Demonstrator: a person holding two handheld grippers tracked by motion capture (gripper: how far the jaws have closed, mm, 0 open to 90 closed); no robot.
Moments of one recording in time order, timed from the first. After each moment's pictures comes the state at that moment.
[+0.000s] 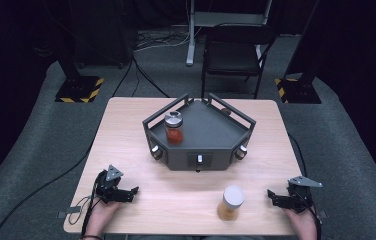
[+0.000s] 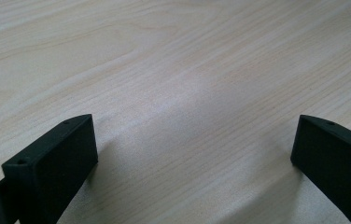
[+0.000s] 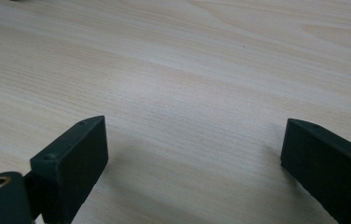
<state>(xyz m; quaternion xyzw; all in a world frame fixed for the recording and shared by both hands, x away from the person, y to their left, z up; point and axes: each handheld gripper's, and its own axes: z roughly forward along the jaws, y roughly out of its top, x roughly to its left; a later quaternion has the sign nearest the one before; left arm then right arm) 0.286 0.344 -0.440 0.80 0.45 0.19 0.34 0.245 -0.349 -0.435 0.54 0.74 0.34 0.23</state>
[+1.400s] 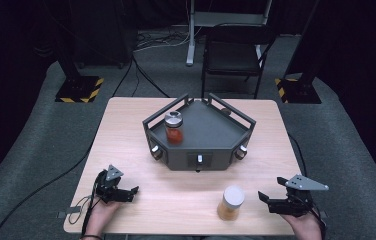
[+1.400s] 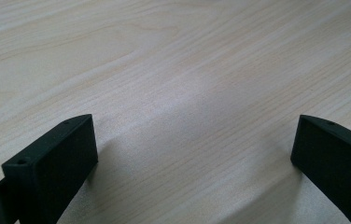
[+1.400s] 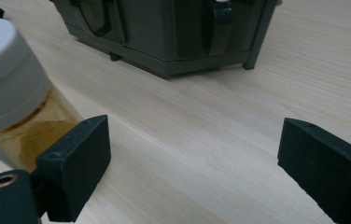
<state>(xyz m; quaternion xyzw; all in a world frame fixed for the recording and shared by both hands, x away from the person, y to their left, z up) 0.286 0.344 -0.440 0.80 0.45 0.19 0.34 0.209 -0.340 -0.376 0.41 0.77 0.44 0.21</state>
